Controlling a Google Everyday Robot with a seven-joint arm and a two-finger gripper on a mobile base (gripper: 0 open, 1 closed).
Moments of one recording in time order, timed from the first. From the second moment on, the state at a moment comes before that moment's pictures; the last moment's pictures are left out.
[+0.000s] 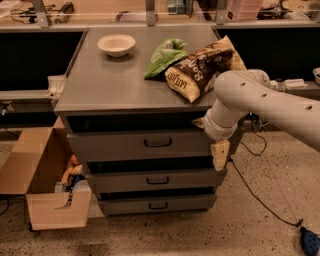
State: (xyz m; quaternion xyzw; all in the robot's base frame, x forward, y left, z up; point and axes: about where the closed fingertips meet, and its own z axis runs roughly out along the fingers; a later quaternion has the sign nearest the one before) arm 0.592 -0.180 0.676 -0.80 0.59 0.00 0.11
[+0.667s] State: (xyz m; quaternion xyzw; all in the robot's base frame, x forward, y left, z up) arm 0.607 -0.175 0.663 -0.80 0.59 0.00 0.10
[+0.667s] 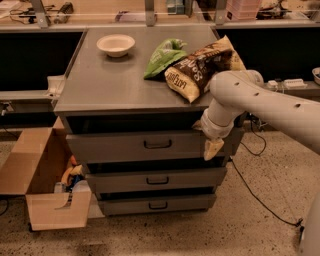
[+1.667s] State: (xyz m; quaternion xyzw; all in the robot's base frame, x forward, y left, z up) arm 0.514 -0.178 0.692 -0.77 0.63 0.03 0.10
